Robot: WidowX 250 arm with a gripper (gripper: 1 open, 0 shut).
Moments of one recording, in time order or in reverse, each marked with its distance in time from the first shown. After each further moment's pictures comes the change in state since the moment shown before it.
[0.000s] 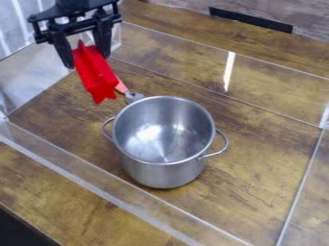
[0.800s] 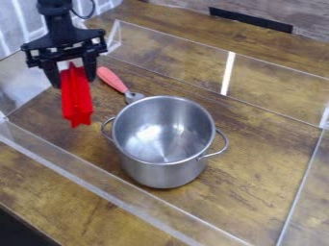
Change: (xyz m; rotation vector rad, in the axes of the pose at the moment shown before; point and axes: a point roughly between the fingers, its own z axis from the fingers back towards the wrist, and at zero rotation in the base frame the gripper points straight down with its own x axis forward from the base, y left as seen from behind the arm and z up) arm 0.031 0.022 -0.043 0.012 -0.074 -0.143
